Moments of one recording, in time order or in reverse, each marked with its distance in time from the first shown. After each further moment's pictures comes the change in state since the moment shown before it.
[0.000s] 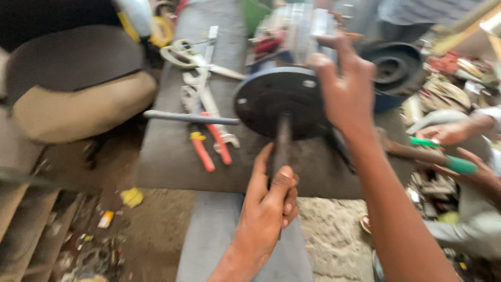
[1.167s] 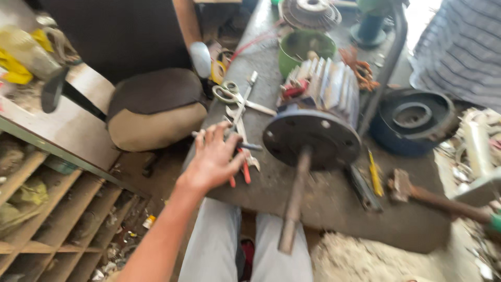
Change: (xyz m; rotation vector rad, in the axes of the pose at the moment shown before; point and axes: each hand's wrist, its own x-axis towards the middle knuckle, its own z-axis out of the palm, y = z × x) left_hand 0.080 0.101 -0.104 2.030 0.198 0.735; right_hand -0.376 0.129 -0.030 -0.070 -0.407 0.510
